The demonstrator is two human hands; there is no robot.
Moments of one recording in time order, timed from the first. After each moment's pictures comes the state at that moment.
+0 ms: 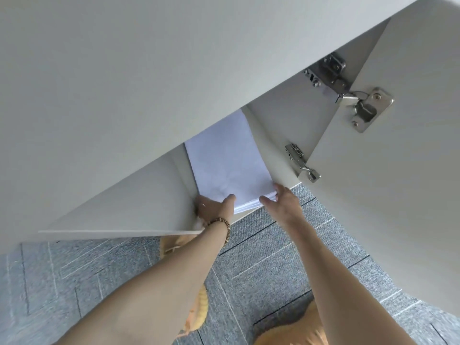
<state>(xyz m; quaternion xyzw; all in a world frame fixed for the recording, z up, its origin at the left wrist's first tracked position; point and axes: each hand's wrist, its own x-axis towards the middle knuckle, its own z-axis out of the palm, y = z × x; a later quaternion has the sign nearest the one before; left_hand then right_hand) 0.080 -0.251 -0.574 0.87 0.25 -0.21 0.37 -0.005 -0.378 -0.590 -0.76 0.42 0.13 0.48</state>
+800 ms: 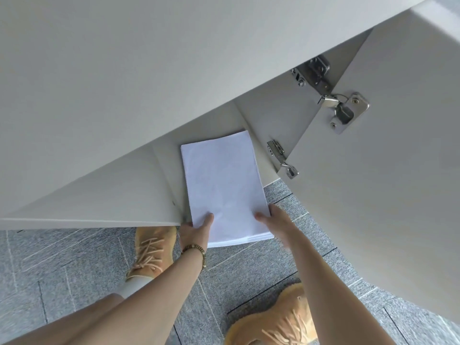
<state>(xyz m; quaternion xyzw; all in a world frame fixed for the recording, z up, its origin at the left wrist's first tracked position) 0.023 -0.200 -0.591 0.82 0.29 -0.27 0.41 -0.064 -0.386 -0.610 -0.62 0.46 0.23 0.59</state>
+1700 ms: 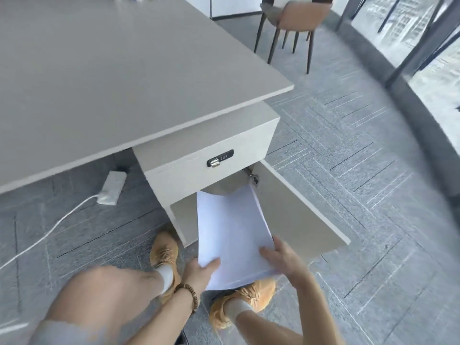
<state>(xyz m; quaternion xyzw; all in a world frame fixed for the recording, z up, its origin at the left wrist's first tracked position) -0.106 -0.119 -0.242 0.78 0.04 -0.41 0.47 -0.224 -0.317 -0.220 -0.67 0.41 0.06 0.61</state>
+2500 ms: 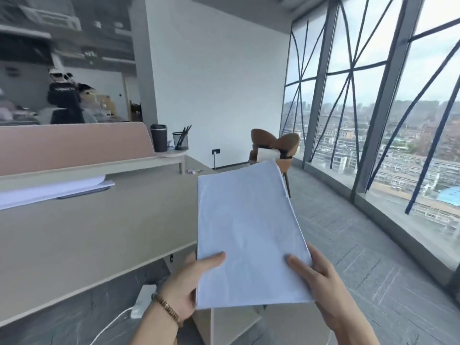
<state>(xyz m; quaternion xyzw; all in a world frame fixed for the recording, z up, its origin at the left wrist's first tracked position) -0.141 0.088 0.135 0.56 -0.20 -0.40 0.70 -0.324 -0.098 0.128 -0.65 0.23 -0.28 0.67</state>
